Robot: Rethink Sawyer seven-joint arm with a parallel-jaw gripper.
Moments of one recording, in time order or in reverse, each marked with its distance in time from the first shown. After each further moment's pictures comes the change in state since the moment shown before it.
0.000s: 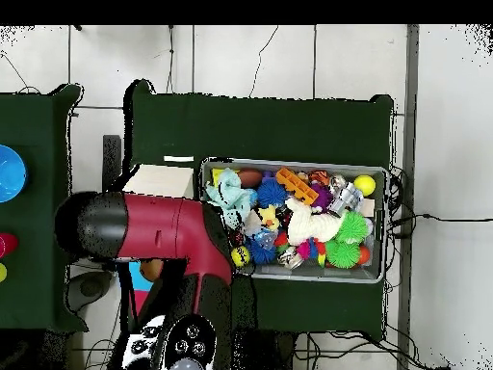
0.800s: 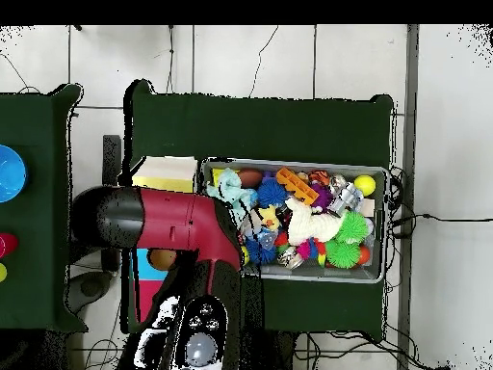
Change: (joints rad) arm -0.031 0.050 0.018 0.002 0.007 -0.163 0.000
